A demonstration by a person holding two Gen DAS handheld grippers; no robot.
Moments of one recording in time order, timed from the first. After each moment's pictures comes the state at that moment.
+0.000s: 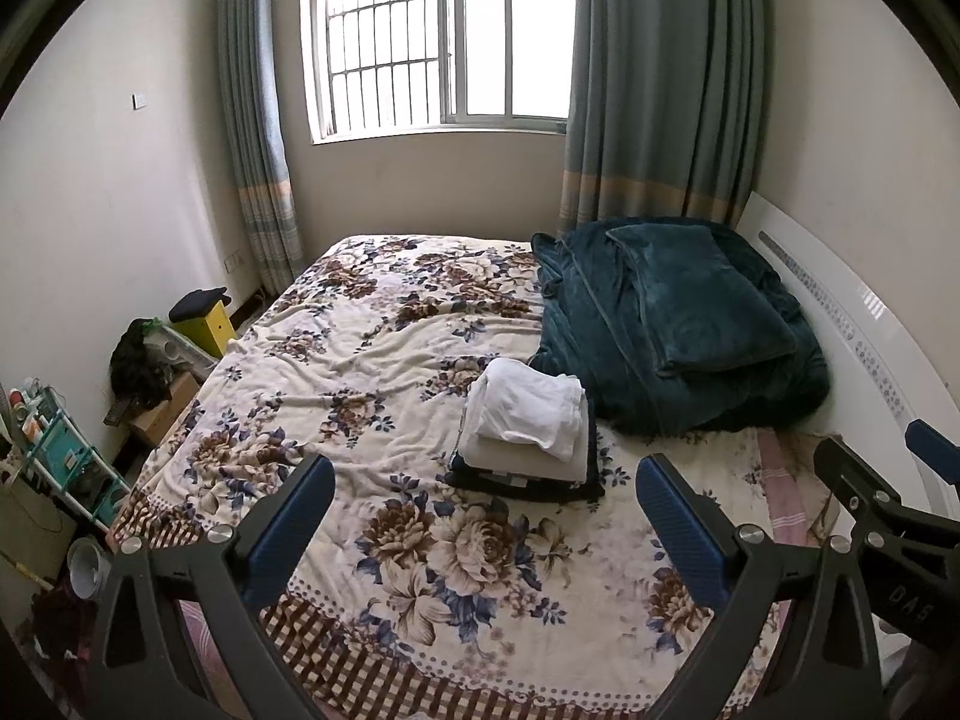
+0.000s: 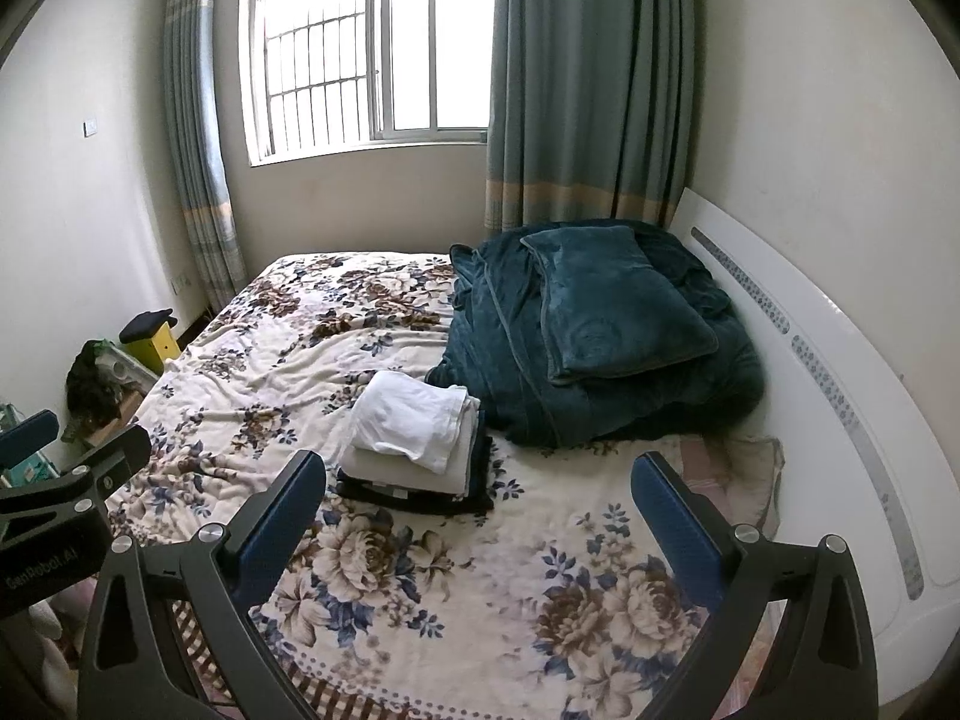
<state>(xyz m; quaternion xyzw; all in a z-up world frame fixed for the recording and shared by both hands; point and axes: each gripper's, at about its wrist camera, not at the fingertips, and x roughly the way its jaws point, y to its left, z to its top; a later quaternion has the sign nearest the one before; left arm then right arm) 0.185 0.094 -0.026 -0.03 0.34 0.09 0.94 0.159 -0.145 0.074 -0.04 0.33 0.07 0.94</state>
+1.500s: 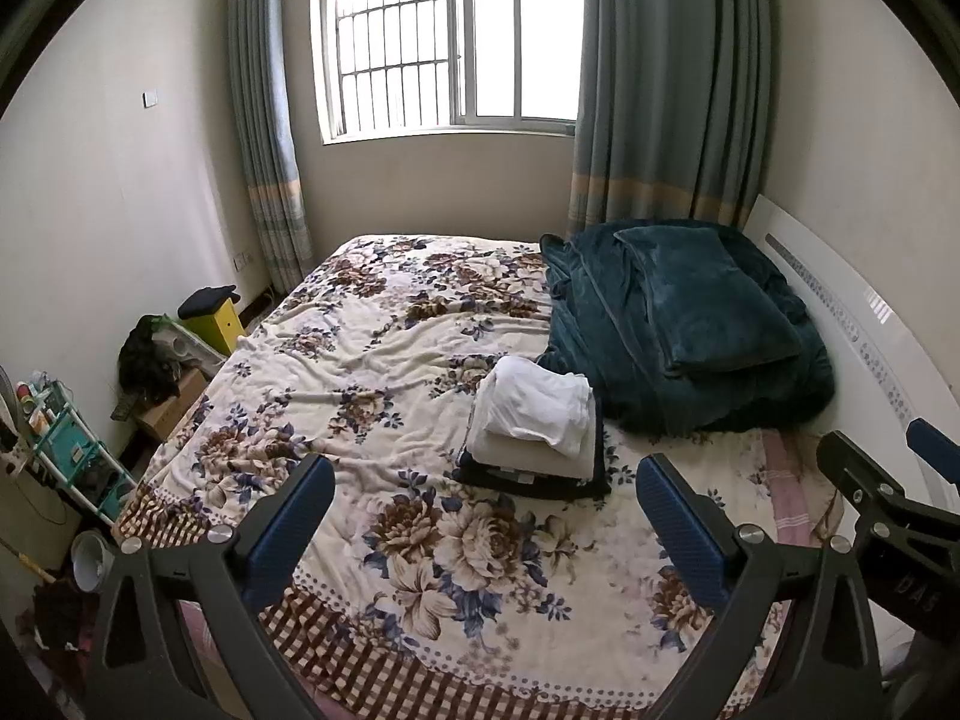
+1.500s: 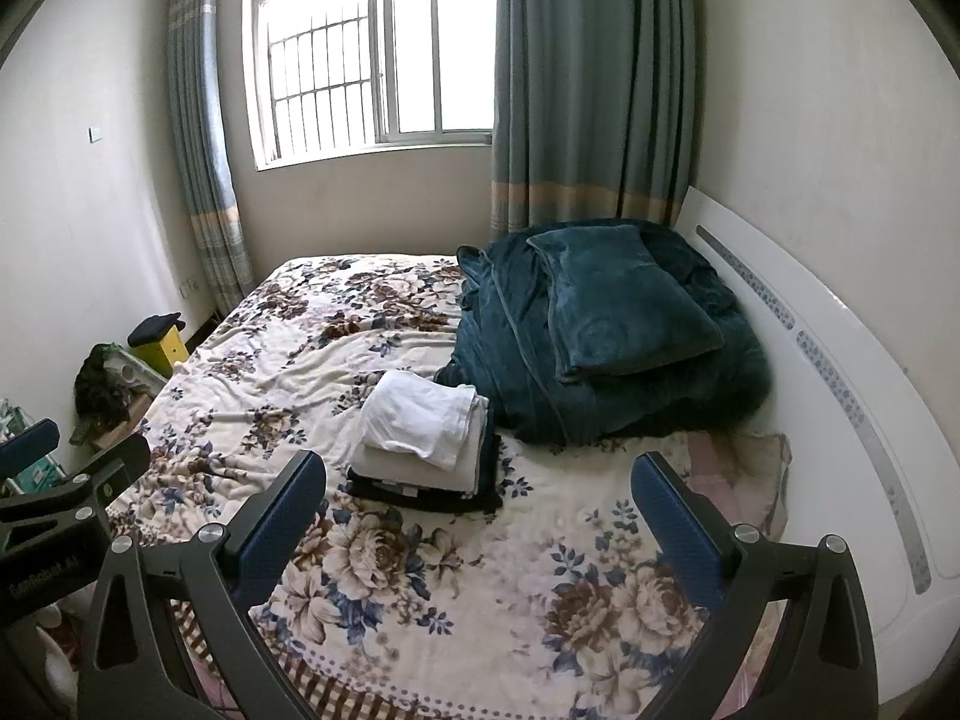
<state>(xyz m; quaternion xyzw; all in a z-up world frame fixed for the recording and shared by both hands) 0.167 0.096 -0.024 -0.04 0.34 0.10 0.94 0.146 -0.127 0.071 -0.03 0.33 0.07 0.94</state>
